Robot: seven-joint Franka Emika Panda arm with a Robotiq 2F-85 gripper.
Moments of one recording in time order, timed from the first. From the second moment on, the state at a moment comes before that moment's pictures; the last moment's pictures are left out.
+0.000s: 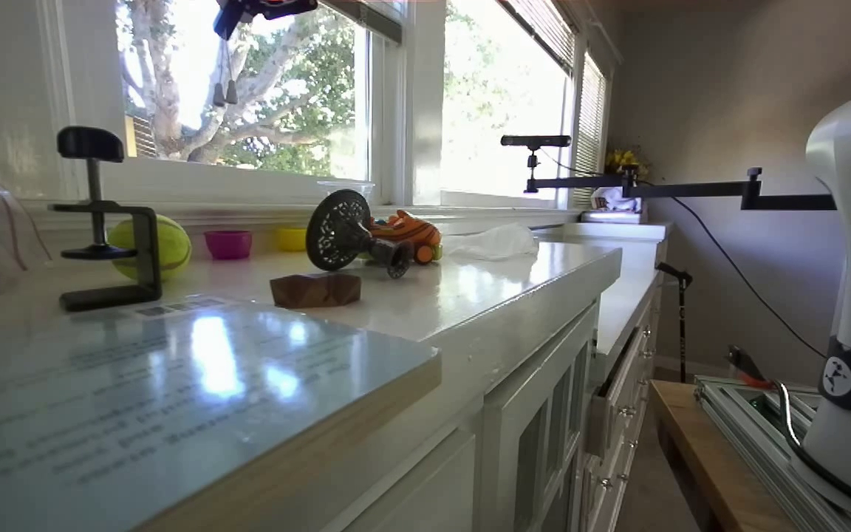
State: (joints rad) arm 0.12 -0.17 0.03 -2.13 -0.67 2.74 1.25
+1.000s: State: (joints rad) arm 0.17 -0.14 0.07 -2.32 -0.27 2.75 1.16
